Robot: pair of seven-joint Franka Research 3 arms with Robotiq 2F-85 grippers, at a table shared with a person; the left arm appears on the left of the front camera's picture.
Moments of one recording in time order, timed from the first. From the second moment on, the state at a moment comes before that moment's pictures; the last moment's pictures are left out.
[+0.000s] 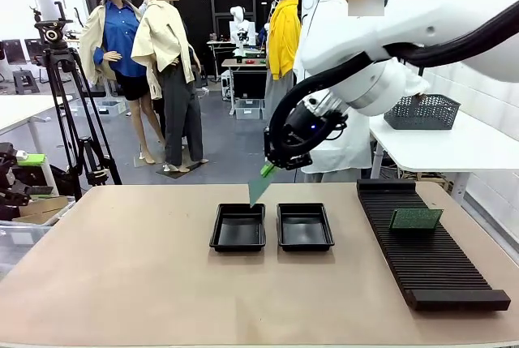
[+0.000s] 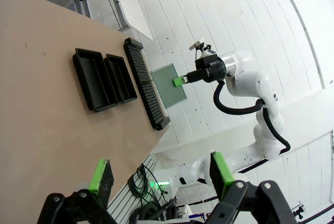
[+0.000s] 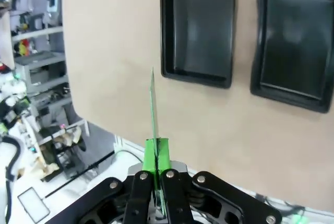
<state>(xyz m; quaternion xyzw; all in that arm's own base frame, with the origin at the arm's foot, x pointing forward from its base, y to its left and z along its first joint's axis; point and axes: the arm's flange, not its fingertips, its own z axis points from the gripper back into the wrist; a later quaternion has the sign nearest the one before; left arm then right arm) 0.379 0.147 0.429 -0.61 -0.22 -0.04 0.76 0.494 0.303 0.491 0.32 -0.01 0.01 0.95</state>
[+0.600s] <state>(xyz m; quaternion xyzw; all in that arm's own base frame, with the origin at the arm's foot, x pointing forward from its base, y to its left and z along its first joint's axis) 0.379 0.147 0.428 -0.61 -0.22 -0.04 0.76 0.541 0.344 0.429 0.33 -0.05 -0.05 0.94</state>
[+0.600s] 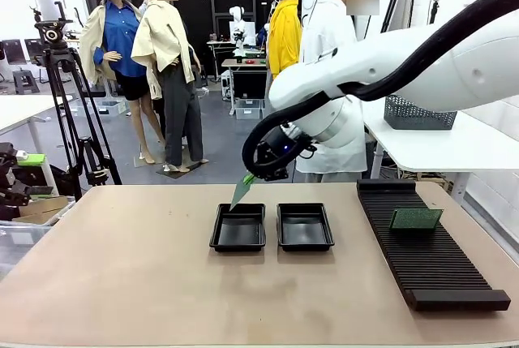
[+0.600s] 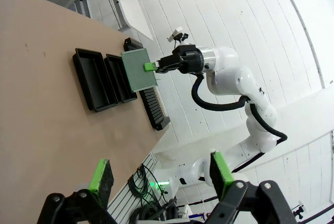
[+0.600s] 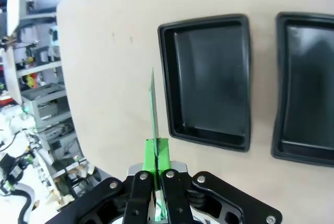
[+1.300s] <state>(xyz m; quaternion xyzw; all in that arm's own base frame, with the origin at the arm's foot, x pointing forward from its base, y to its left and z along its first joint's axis) 0.379 0.147 0.428 -0.61 -0.22 -0.04 0.76 0.558 0.365 0.378 0.33 -0.02 -0.06 0.94</state>
